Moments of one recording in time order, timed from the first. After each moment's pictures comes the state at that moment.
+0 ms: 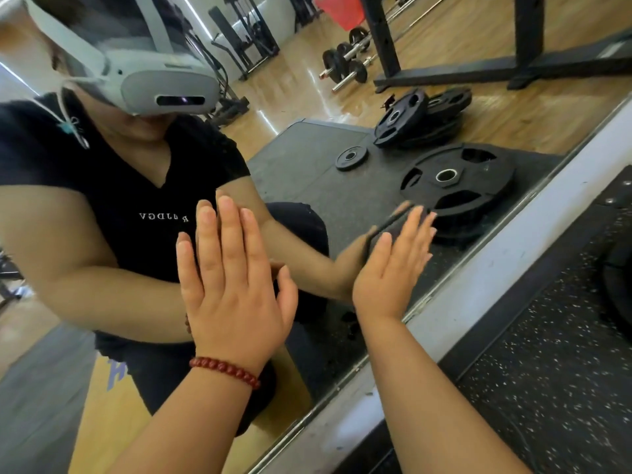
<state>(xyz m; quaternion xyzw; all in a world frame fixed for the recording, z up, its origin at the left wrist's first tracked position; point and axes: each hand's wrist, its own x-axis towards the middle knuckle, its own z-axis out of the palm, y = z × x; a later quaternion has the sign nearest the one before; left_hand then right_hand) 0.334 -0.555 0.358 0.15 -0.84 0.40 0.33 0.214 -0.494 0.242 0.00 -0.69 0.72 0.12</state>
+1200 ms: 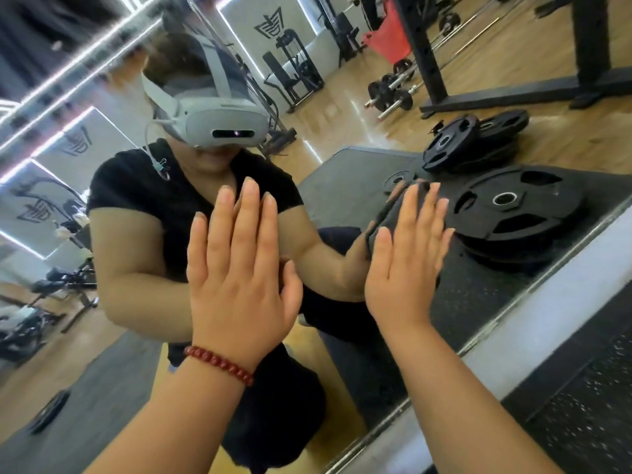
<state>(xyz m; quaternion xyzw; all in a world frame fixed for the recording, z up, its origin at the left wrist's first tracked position) 0.373 -0.571 0.447 0.10 -0.82 0.45 0.35 0.249 -0.503 0.332 0.14 -0.71 0.65 0.21</state>
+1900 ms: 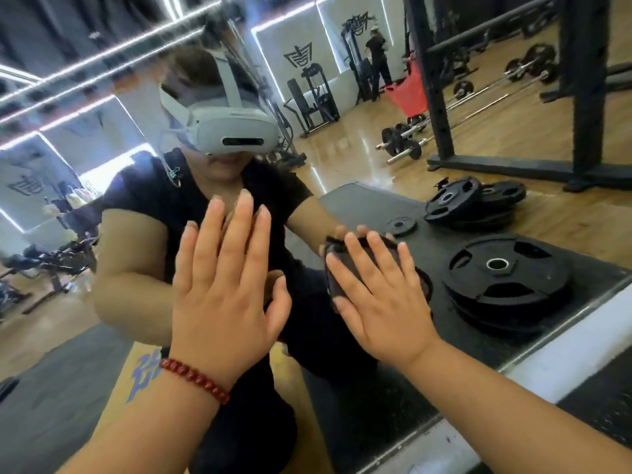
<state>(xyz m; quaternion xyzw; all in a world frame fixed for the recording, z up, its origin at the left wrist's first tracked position) 0.386 -0.574 0.490 0.12 -0.81 0.43 0.39 0.223 -0.489 0.361 0.46 -0.68 0.34 0.46</state>
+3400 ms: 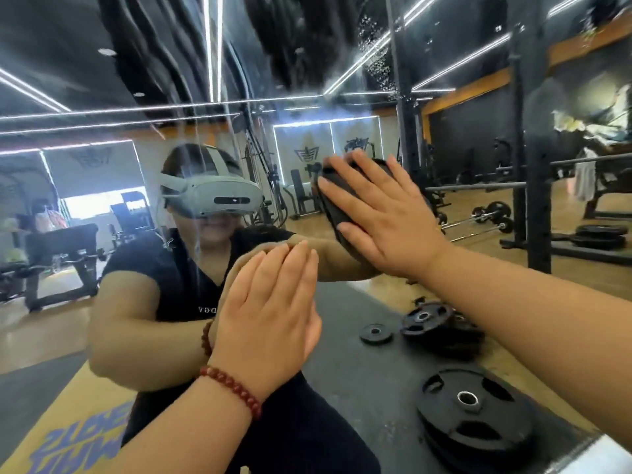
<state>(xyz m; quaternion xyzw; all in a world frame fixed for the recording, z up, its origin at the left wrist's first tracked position) 0.368 -0.571 0.606 0.12 -0.79 0.42 0.44 0.163 -0.469 0.660 0.55 -0.55 0.19 0.60</state>
